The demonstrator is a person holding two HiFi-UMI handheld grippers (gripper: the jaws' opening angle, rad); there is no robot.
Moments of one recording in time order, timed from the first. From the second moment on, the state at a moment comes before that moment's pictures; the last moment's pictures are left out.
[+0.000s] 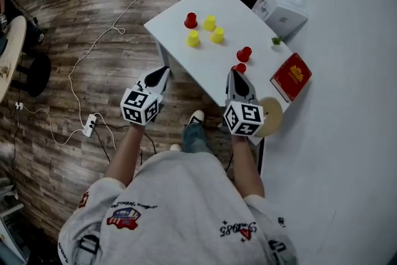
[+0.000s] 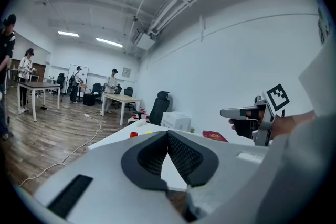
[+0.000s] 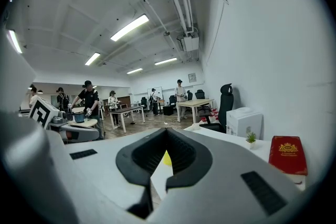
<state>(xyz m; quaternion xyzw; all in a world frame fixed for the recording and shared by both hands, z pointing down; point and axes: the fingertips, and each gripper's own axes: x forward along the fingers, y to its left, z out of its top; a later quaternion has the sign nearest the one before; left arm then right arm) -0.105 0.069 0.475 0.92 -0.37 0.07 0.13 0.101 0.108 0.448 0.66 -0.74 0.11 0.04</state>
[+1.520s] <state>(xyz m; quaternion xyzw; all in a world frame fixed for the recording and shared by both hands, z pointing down) 0.063 -0.156 0.501 0.95 -0.26 0.10 0.16 0.272 -0.043 0.544 0.71 -0.66 0.21 0.10</state>
